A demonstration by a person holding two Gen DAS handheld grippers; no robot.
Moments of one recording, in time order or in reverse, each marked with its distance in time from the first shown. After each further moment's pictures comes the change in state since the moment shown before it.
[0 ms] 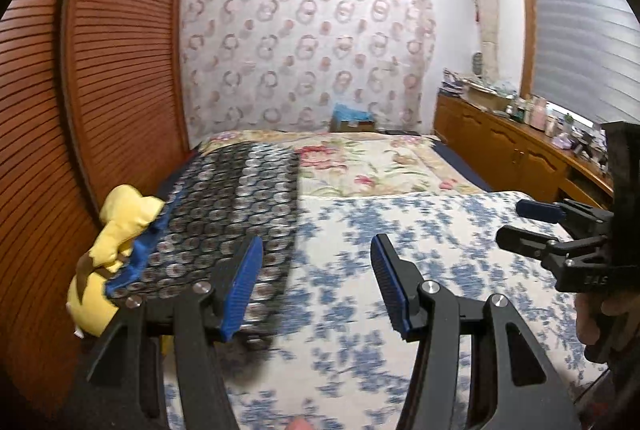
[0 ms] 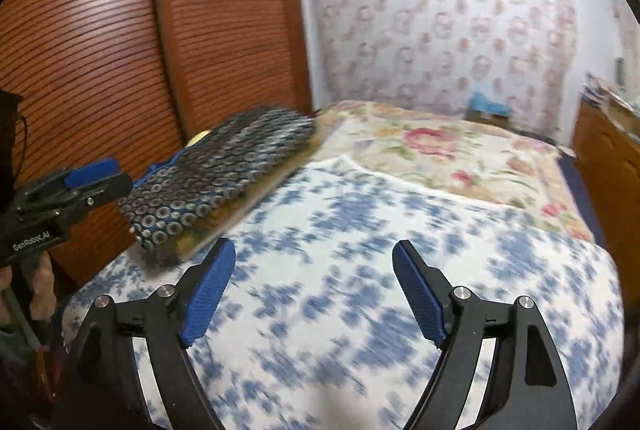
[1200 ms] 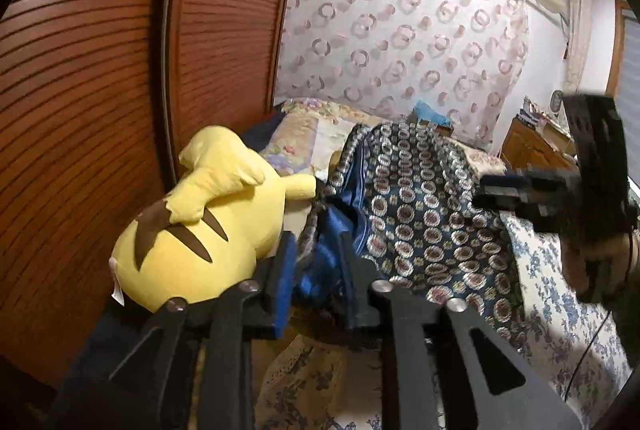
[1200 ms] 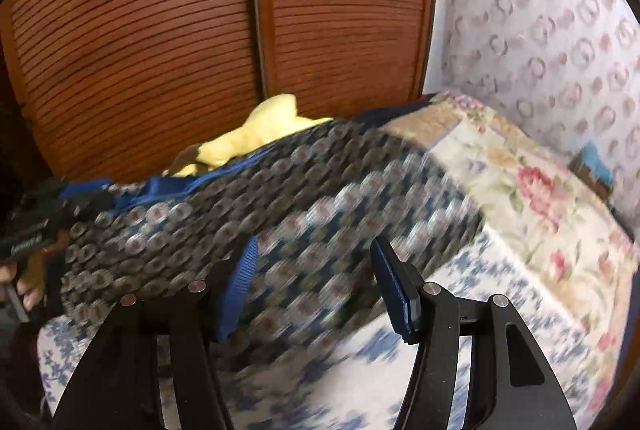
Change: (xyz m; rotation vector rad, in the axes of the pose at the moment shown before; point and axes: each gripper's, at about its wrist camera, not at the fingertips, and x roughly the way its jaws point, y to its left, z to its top) left arm 0.028 0.182 -0.028 -0.269 0.058 0.180; right arm 0.222 0.104 0.101 -0.331 0.204 0.370
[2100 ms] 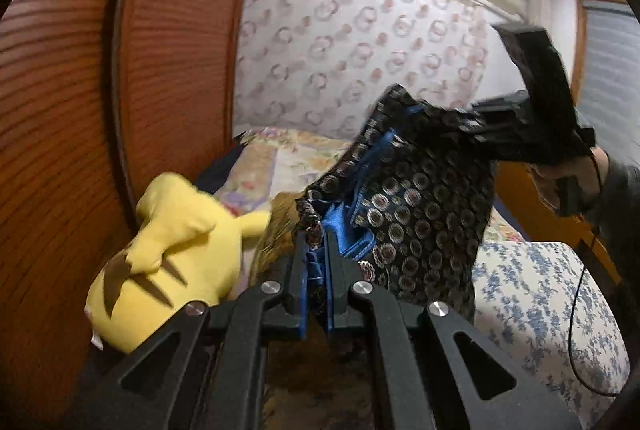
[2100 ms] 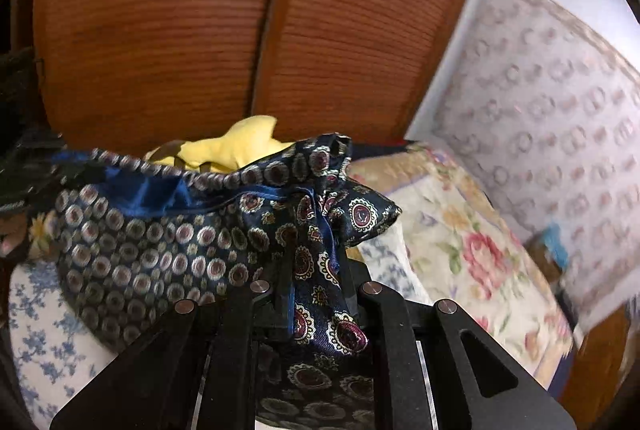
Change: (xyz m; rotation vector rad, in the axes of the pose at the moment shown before) left arm 0.003 -0.039 0.030 0.076 -0.062 -0.103; right arm -0.036 -0.032 0.071 -0.346 0.010 -0.118
